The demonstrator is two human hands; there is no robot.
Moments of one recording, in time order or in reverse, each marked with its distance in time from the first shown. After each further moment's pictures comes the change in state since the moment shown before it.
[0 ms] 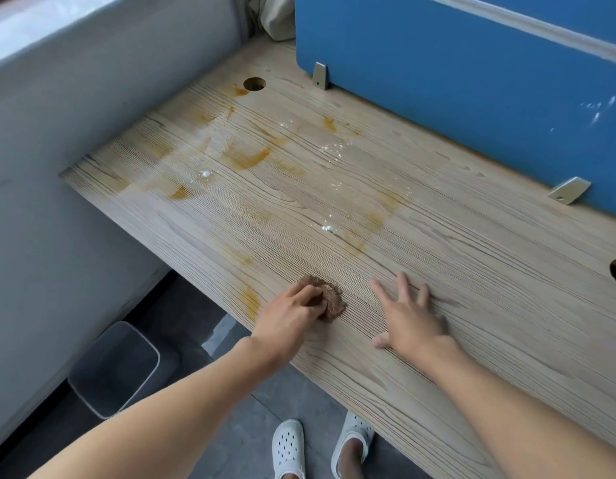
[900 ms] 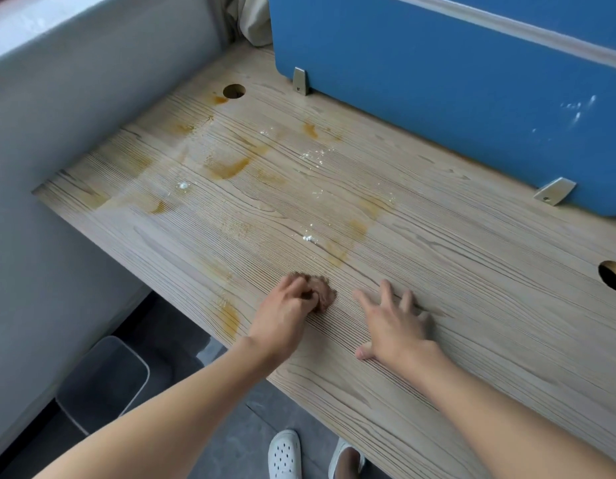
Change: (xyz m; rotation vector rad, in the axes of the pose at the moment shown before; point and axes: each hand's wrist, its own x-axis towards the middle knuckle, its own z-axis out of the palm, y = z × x) left_hand 0.040 0.014 0.001 0.016 0.019 -0.084; right_hand 0.009 0.004 -0.008 -0.037 0.012 -0.023
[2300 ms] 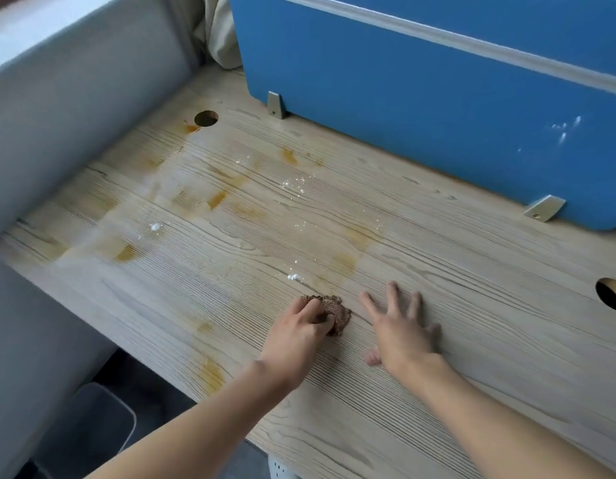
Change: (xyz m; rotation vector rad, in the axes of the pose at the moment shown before) left_hand 0.056 0.004 0.015 -0.029 -0.026 0.155; right_hand 0.044 0.022 -0.027 0.019 -0.001 0.113
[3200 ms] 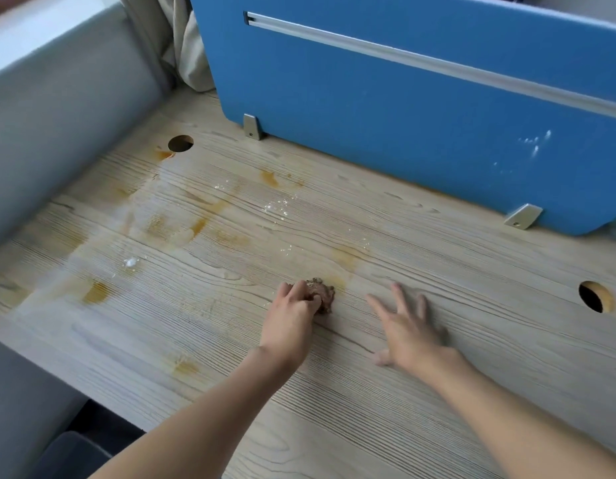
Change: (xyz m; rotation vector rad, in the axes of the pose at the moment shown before) left_hand 0.066 -0.028 0.000 -0.024 0.033 -0.150; right_hand 0.020 0.024 -0.028 0.136 -0.017 0.039
